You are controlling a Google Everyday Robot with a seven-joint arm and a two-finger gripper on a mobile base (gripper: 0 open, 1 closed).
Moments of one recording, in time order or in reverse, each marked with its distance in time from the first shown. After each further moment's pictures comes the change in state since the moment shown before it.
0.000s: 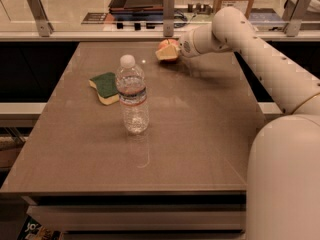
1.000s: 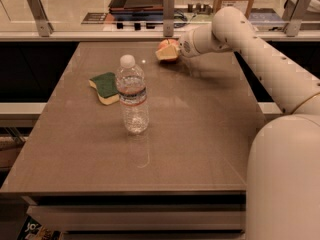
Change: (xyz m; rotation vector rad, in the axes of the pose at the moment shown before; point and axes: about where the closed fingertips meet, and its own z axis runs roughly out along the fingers) arm -0.001 0.000 0.000 0.000 0.000 0.000
